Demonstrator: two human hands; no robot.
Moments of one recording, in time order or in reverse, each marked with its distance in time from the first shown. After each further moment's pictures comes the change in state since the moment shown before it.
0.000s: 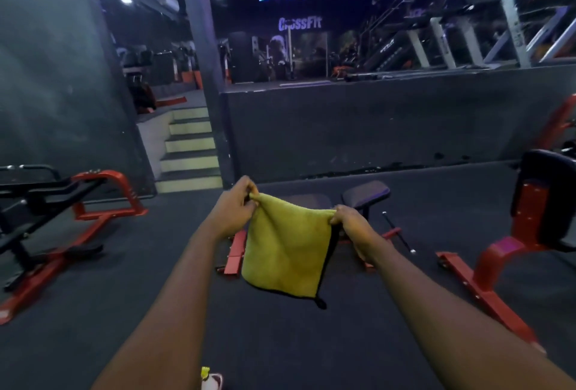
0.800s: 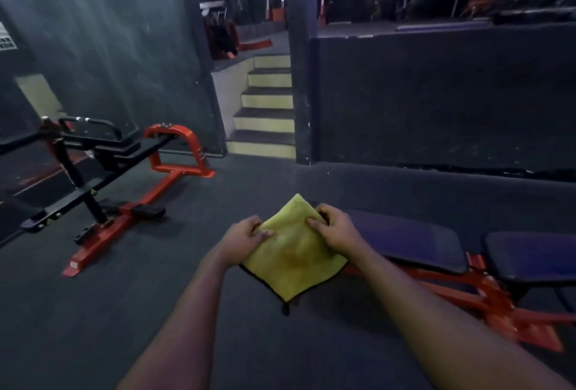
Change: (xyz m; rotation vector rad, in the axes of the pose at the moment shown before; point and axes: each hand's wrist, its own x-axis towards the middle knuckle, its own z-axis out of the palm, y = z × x) left_hand 0.400 -0.428 -0.045 0.157 -0.063 -0.512; right_hand 0.597 0.050 0.309 -0.327 -0.412 -0.159
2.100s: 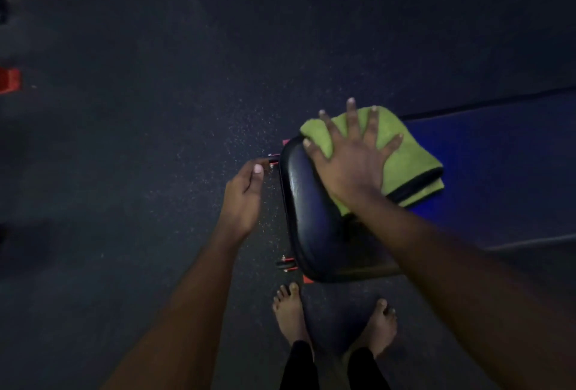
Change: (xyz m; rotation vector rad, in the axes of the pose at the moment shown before) left_hand 0.690 -0.403 0.272 -0.401 -0.310 -0.072; right_hand 0.613 0.460 0.253 -0.793 0.181 0.646
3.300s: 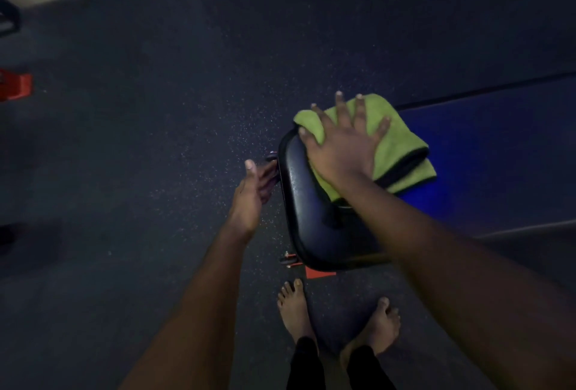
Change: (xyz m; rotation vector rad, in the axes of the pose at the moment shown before) left_hand -0.015 0.006 0.017 -0.335 -0.112 -0.329; right_hand 0.005 -0.003 0.007 -0.024 0.029 -0.014
